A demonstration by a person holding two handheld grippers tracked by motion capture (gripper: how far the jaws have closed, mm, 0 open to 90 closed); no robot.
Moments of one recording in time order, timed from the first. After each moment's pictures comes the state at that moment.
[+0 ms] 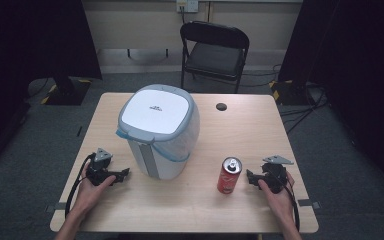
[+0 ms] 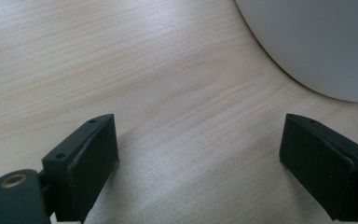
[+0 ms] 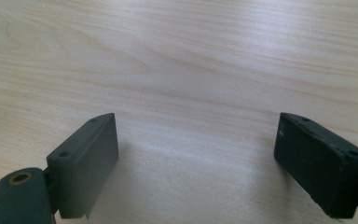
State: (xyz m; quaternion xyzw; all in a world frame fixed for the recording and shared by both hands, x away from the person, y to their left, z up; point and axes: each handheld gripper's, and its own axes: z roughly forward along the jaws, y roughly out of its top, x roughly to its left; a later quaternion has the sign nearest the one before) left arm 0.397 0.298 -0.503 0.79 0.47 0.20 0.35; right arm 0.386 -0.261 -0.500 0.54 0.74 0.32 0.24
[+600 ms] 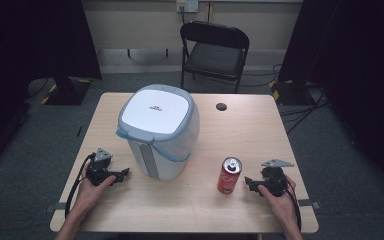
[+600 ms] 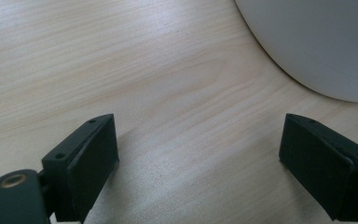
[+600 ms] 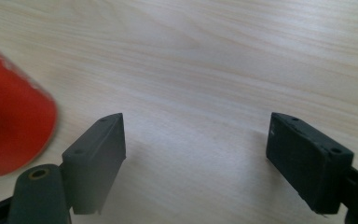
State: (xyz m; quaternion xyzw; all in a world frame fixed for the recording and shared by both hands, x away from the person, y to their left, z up) left arm 0.397 0.298 -0.503 0.79 0.47 0.20 0.35; right arm 0.369 -0.258 -0.490 0.51 0.77 0.32 0.19
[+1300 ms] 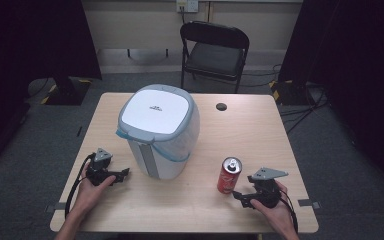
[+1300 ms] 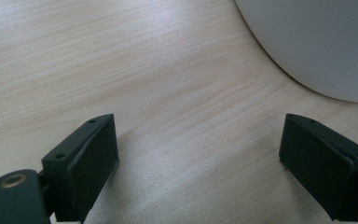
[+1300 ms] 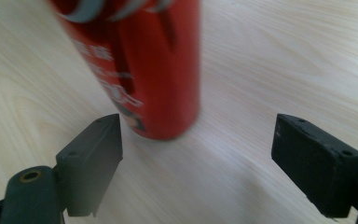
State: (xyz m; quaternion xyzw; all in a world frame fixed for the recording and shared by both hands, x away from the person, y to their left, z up) left arm 0.397 0.298 -0.503 0.79 0.47 0.20 0.35; right arm 0.333 -0.226 -0.471 0.39 0.82 0.39 0.13
